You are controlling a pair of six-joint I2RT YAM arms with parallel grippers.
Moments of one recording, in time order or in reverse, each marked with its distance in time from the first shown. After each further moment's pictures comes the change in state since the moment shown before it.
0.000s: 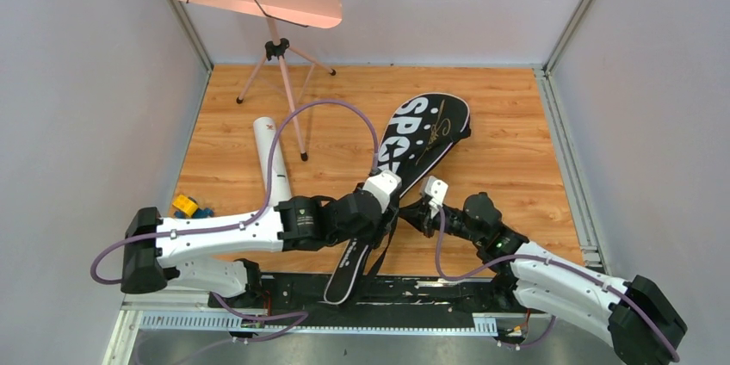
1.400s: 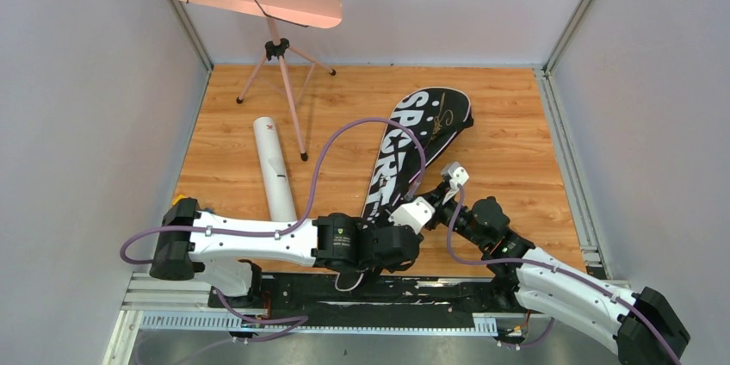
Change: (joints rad) left arm -0.211 0.204 0.221 -0.190 -0.110 -0.050; right arm 0.005 -0.117 -0.040 -0.005 0.257 0.367
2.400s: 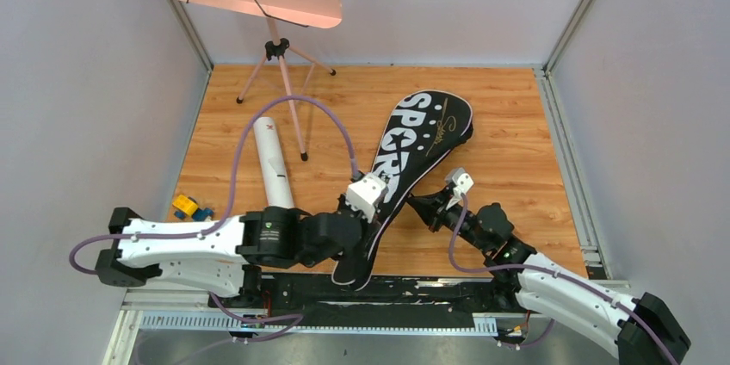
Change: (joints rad) left arm 0.005 -0.312 -0.110 0.080 -0.084 -0.021; right arm 0.000 -0.022 -0.063 0.068 0.015 -0.060
